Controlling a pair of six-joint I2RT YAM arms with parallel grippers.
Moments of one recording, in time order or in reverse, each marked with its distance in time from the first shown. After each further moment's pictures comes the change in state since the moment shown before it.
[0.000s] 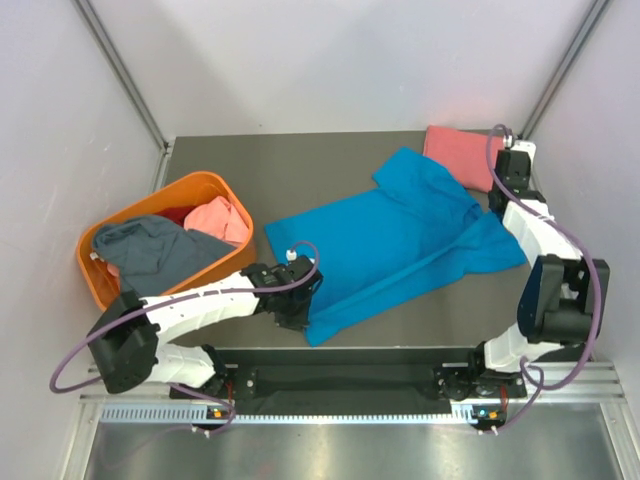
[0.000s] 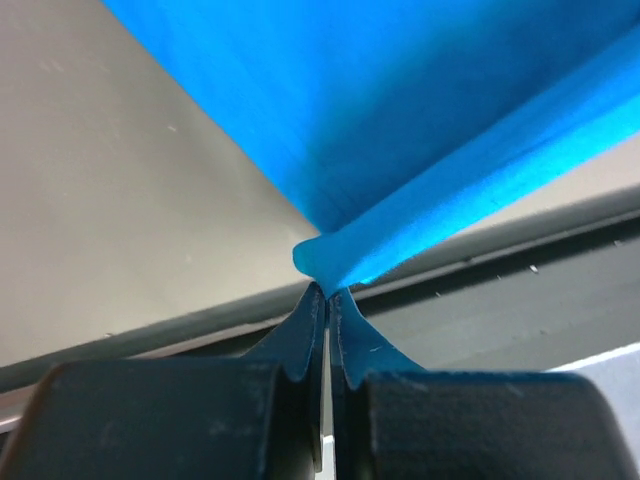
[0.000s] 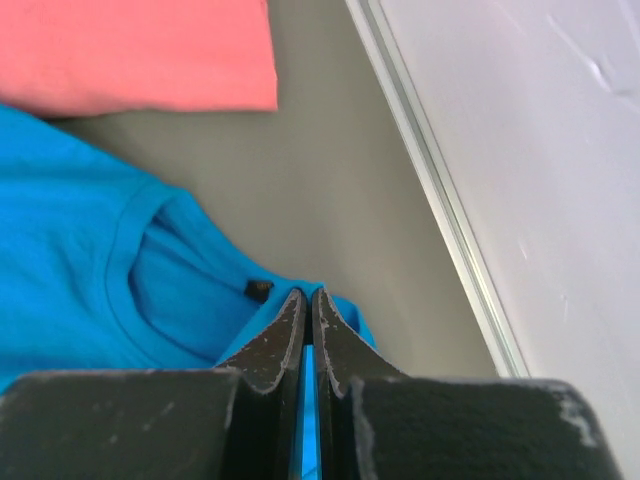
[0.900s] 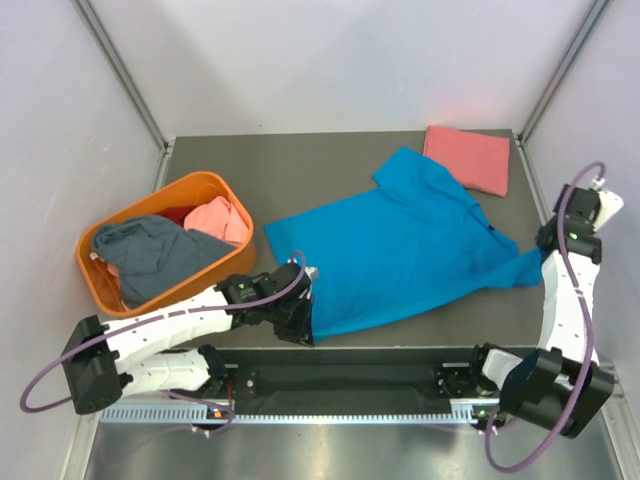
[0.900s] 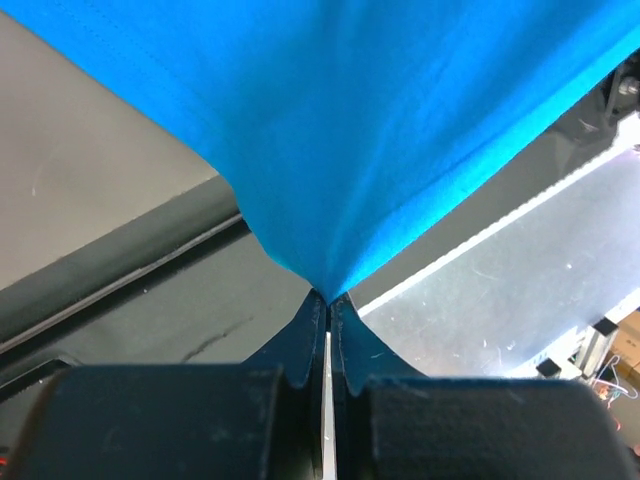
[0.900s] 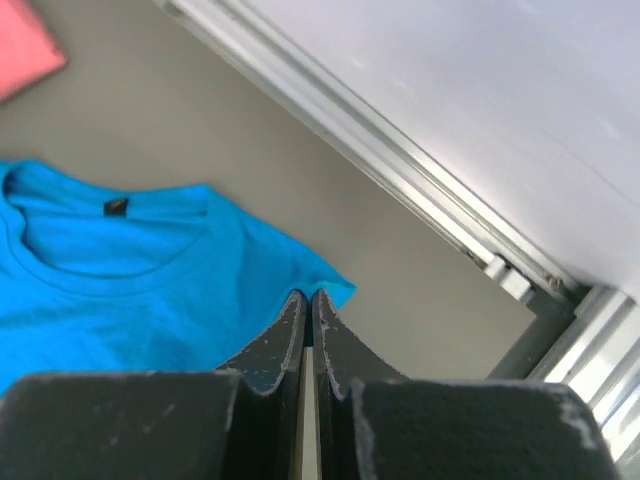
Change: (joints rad) left arm -0.054 -0.218 -0.036 -0.004 0.225 -0.042; right arm -0.365 -0.471 -0.127 -0.384 -0.102 0.301
